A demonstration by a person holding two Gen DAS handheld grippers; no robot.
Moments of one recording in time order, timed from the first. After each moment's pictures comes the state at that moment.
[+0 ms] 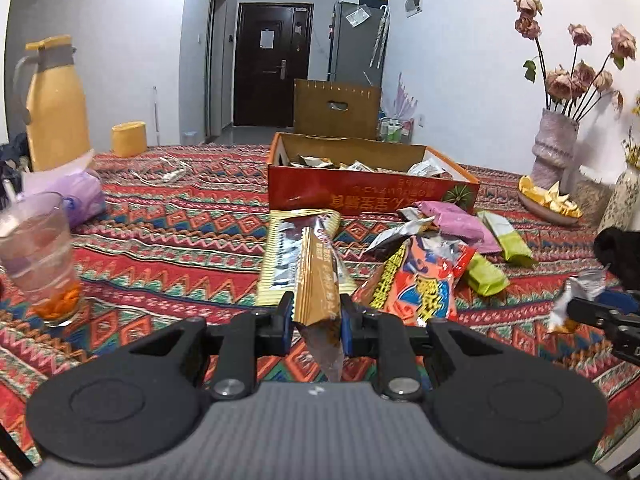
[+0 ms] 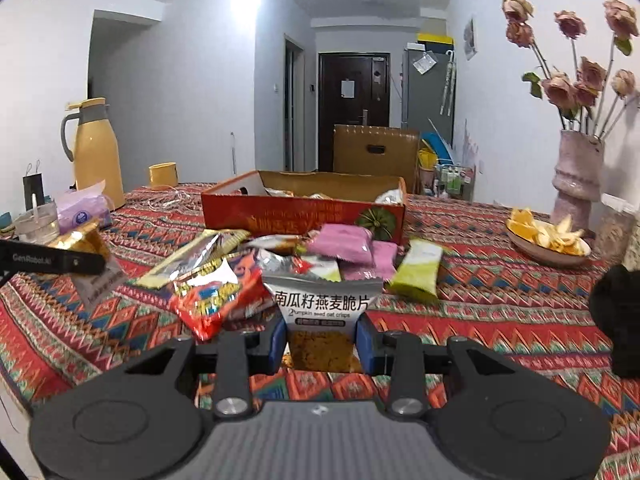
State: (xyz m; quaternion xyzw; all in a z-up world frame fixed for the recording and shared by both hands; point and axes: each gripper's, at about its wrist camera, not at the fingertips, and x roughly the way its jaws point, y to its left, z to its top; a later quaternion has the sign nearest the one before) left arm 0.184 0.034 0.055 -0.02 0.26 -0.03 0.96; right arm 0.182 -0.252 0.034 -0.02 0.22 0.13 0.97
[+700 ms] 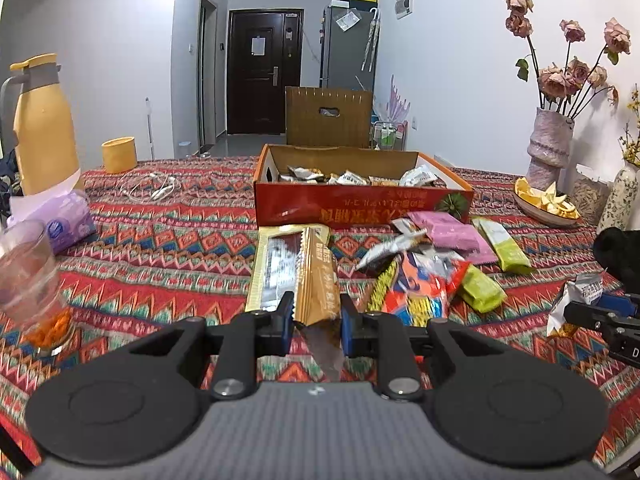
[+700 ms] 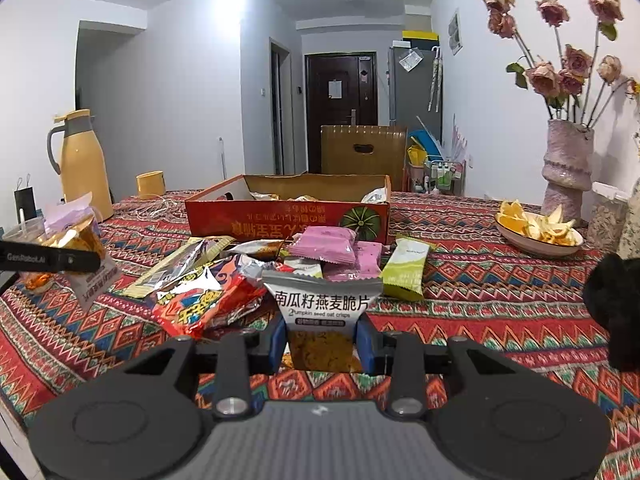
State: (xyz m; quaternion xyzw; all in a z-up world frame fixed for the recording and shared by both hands) left arm 0.210 0.022 0.064 0.00 0.26 -0.04 0.97; right arm 0.202 -0.264 0.032 0.00 0.22 0.12 0.97
